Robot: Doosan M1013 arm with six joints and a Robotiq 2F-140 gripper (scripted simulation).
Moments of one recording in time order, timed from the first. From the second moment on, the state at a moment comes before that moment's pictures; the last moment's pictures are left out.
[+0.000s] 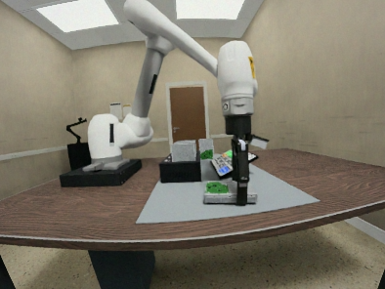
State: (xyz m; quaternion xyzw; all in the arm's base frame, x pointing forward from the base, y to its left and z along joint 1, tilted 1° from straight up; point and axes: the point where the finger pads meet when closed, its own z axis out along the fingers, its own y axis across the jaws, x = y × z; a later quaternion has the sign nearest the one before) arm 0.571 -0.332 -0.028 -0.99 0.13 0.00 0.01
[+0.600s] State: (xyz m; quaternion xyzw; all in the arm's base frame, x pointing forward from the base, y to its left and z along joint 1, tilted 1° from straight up) arm 0.571 -0.333 -0.003 -0.99 0.13 0.00 0.01
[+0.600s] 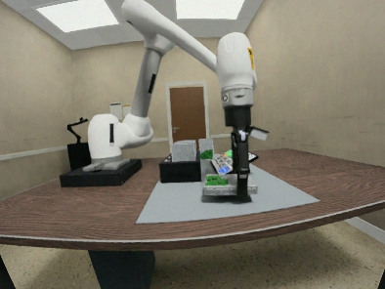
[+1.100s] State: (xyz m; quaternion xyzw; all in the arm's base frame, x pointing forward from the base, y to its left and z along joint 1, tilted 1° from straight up) arm 0.571 -0.333 0.034 -0.99 0.13 0.00 0.01
